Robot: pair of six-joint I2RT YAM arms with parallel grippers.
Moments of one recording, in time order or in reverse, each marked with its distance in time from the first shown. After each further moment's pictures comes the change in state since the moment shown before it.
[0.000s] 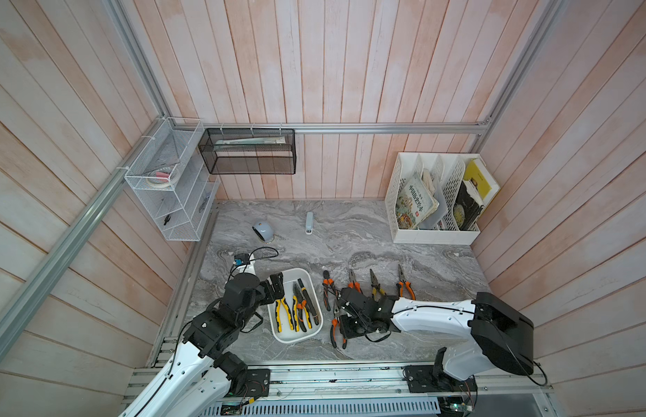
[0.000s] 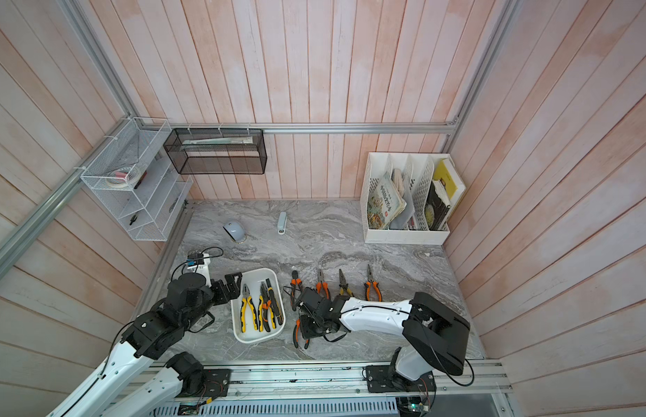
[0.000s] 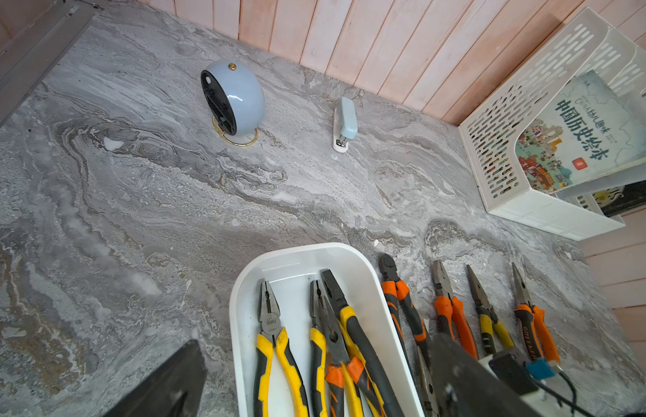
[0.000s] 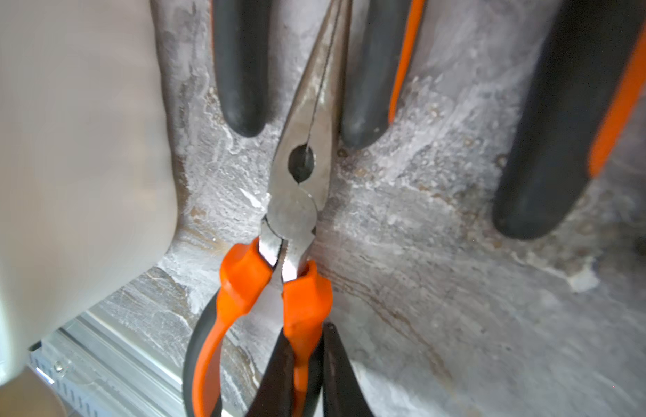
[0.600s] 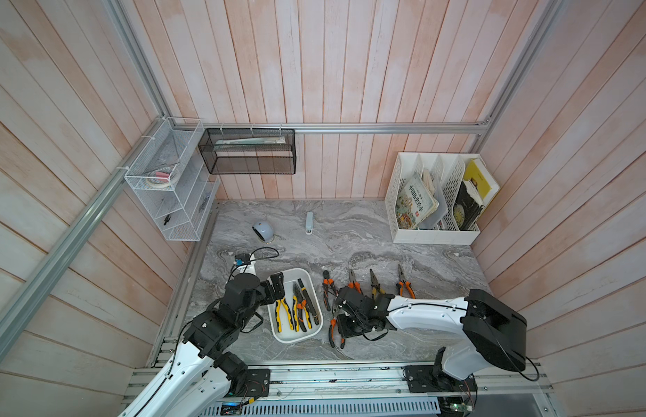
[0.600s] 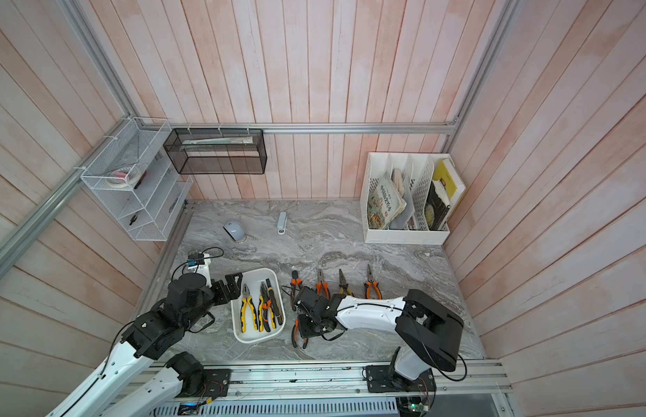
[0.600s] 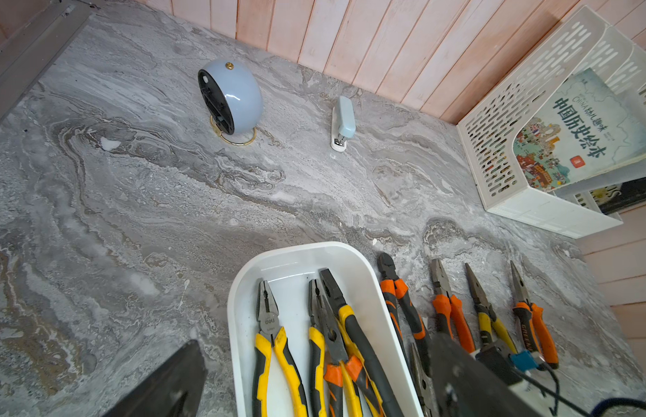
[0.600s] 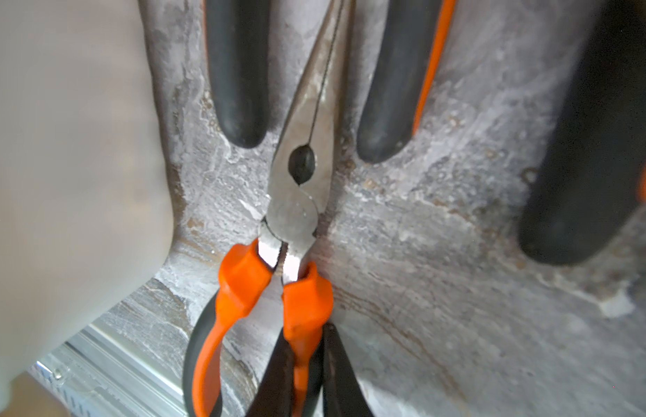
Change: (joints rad) left arm -0.005 0.000 0.000 0.000 0.000 0.000; right arm -0.006 0.039 0.027 0.003 -0.017 0.000
